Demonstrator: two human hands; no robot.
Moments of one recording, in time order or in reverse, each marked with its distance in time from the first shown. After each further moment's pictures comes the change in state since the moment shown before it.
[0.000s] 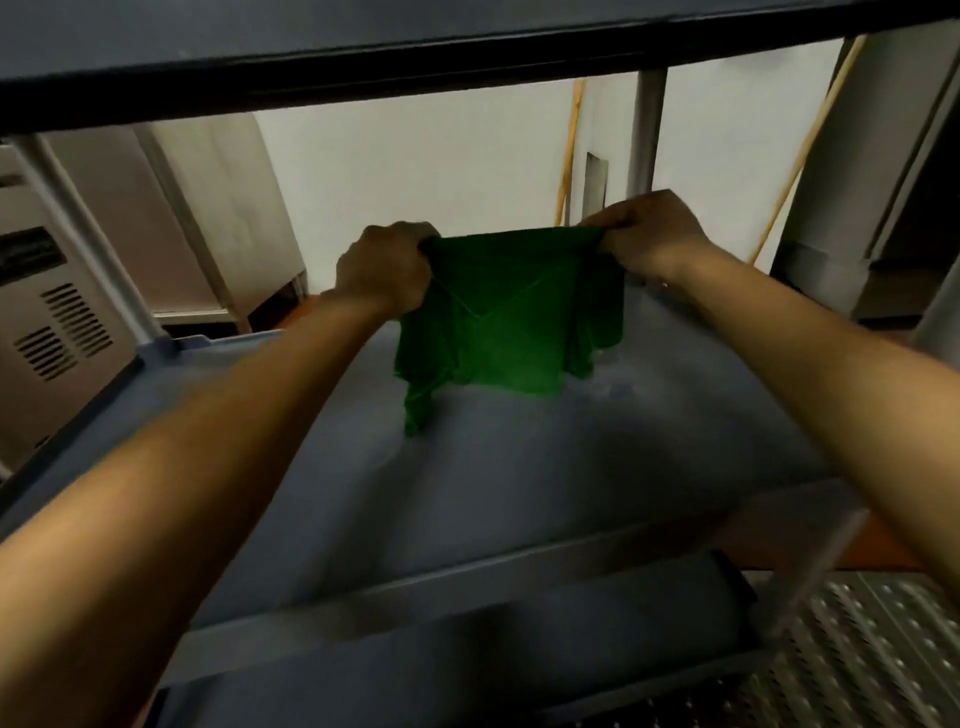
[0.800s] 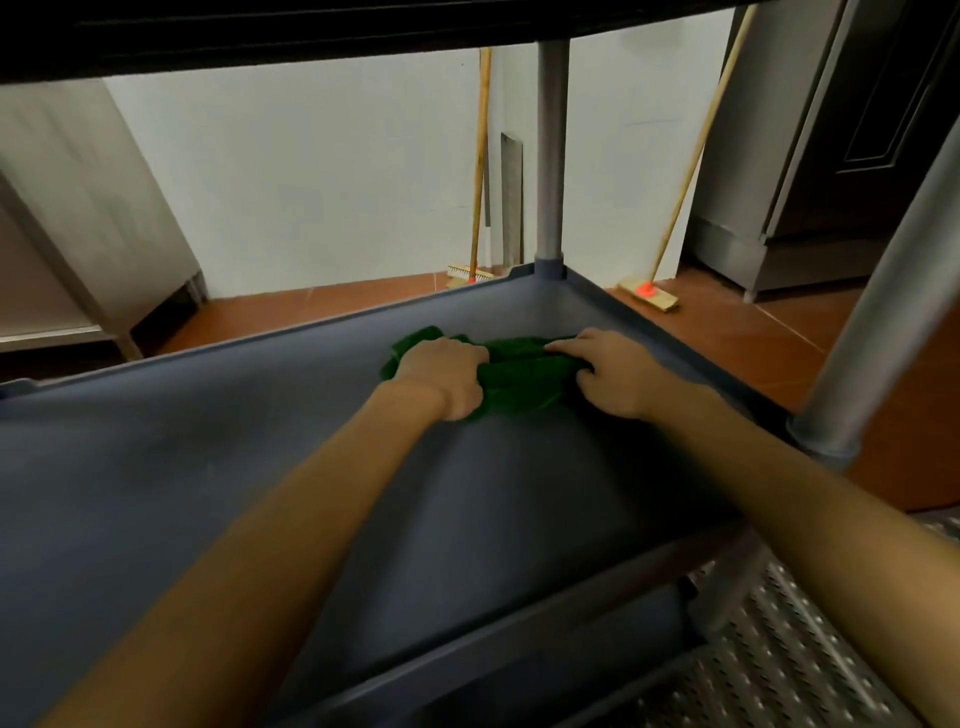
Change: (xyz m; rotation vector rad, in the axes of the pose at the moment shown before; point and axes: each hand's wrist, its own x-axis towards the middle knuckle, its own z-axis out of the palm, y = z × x) left_hand 0.010 0.084 0.135 0.208 -0.505 0.337; right_hand -0.032 0.146 0.019 -0.508 -0.338 -0.060
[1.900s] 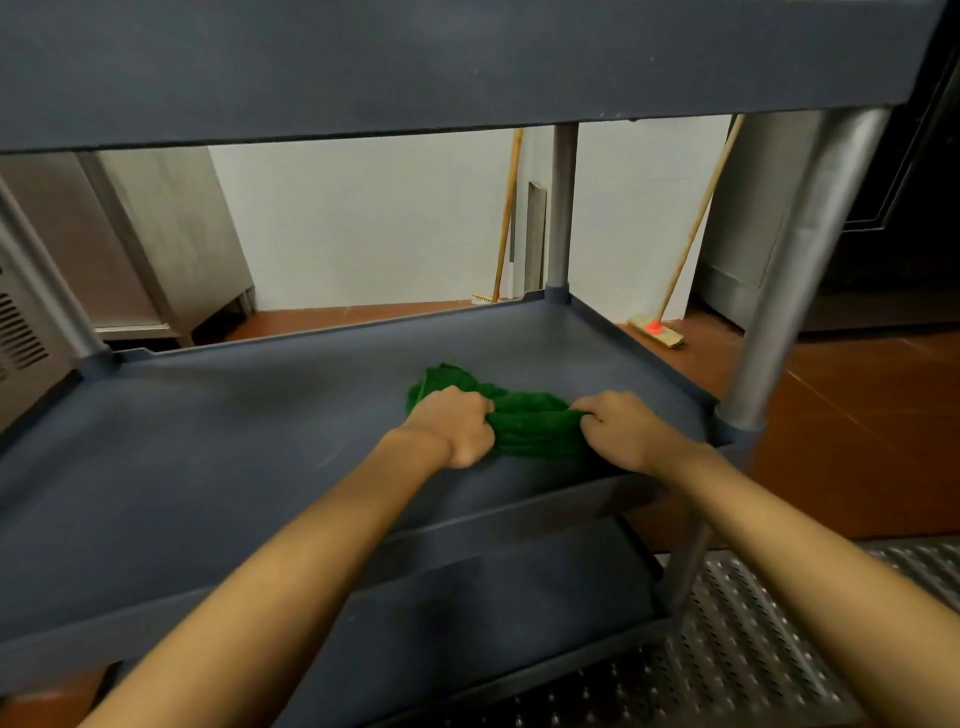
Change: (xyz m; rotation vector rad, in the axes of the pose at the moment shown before) left_hand -0.132 0.048 0.002 -0.219 -0.010 -0.113; right_hand -0.123 -0.051 -0.015 0.170 -0.099 0.049
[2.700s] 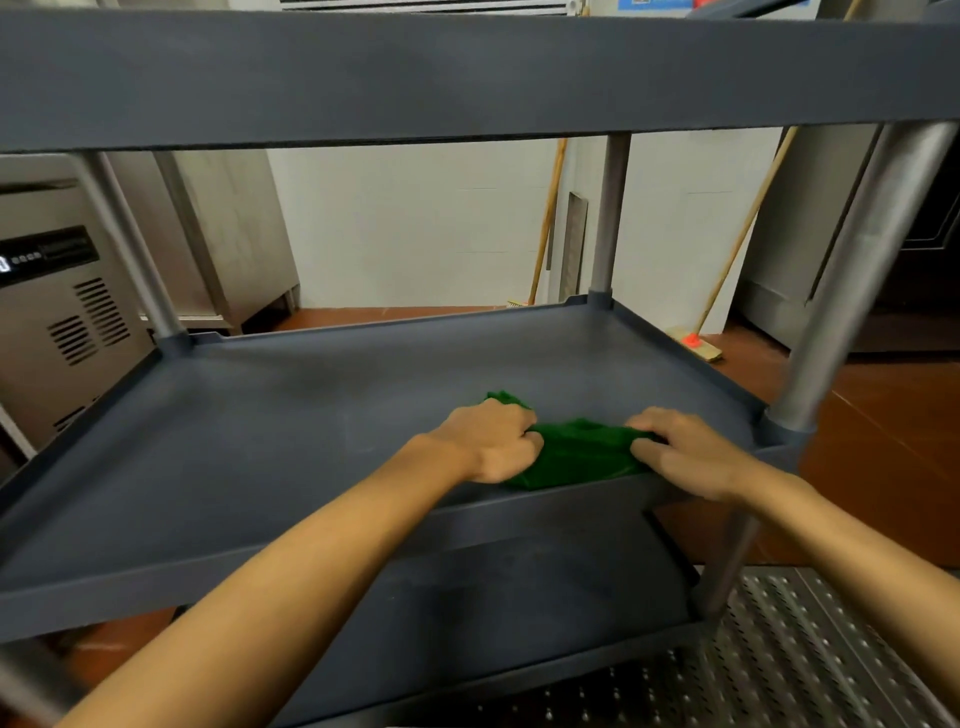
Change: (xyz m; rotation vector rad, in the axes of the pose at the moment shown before) left_hand -0.059 -0.010 -0.009 -0.036 -0.059 0.069; right_hand -0.038 -0.006 0.008 0.029 0.001 -0.105
